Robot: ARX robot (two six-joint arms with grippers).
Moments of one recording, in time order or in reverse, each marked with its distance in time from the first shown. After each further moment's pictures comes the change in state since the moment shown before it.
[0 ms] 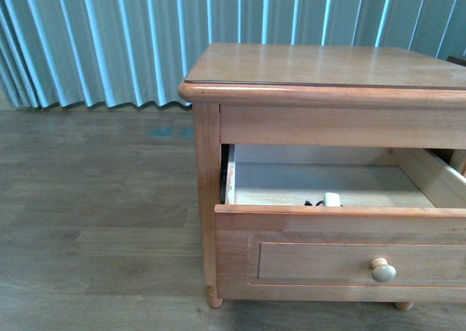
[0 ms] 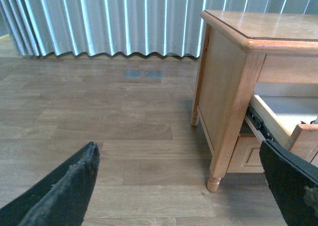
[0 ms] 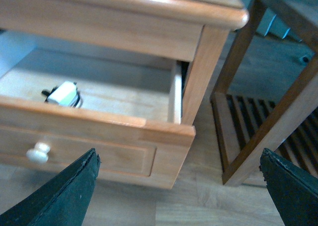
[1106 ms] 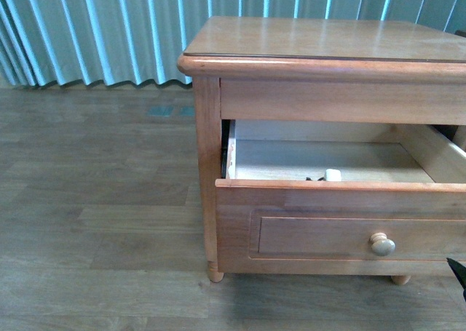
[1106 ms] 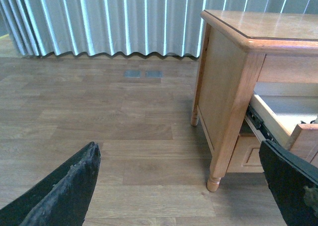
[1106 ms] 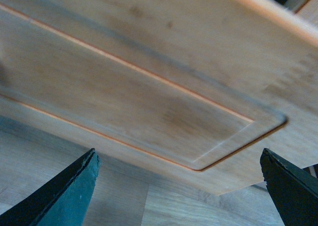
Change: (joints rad) left arm 0.000 0.000 0.000 0.000 0.000 0.002; right arm 0.288 1.045 0.094 0.847 0.286 -0.195
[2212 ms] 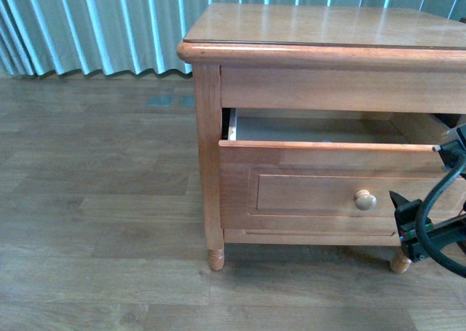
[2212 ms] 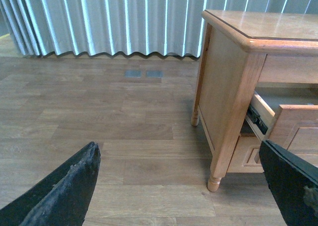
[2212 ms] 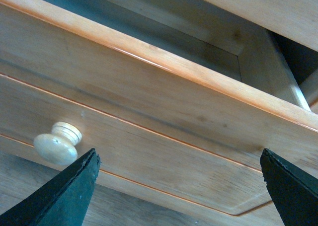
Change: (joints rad) left arm 0.000 0.000 0.000 0.000 0.000 0.000; right arm 0.161 0.004 0.209 -0.093 0.100 0.131
